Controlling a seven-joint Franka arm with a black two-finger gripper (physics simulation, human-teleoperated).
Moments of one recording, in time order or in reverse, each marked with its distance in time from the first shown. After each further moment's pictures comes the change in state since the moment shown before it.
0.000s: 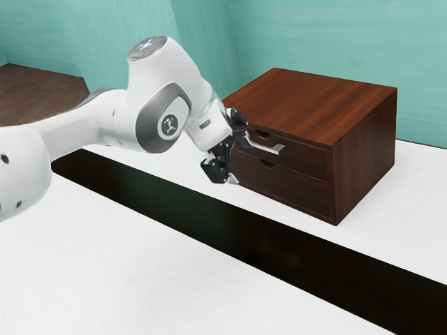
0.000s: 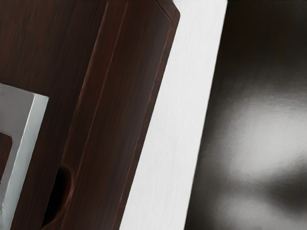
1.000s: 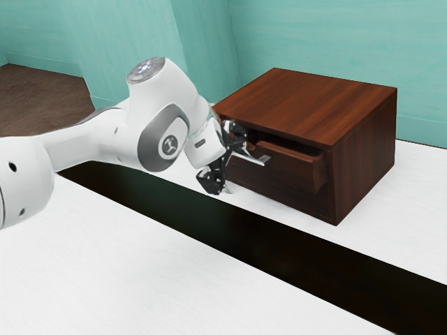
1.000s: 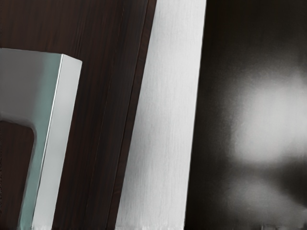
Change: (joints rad) arm -0.002 -0.021 0.025 -0.115 0.011 0.114 0.109
